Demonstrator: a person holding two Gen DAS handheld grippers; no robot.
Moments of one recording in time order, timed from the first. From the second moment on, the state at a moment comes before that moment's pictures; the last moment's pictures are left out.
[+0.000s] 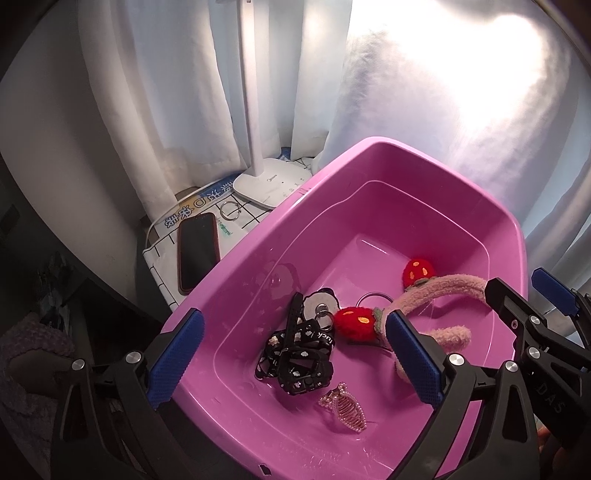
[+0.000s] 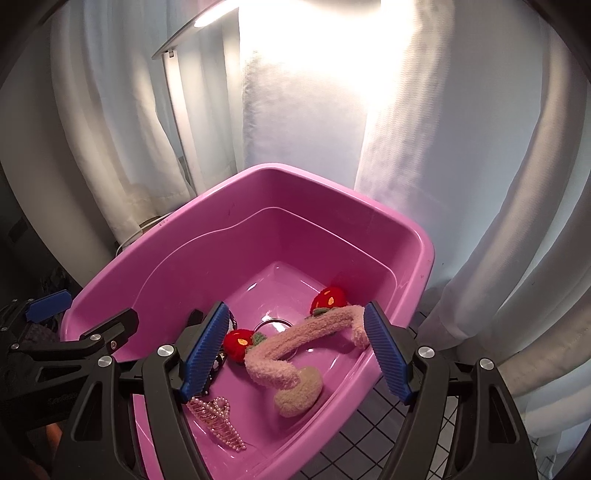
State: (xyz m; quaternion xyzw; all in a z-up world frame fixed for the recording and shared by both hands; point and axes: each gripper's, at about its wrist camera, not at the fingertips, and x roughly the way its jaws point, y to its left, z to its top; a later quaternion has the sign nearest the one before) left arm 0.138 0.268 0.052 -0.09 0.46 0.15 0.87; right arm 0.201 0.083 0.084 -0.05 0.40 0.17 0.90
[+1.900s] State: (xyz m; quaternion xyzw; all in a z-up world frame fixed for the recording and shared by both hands) left arm 0.130 0.274 0.059 -0.09 0.45 0.16 0.87; right arm 0.197 0.085 0.085 -0.06 0.40 0.18 0.90
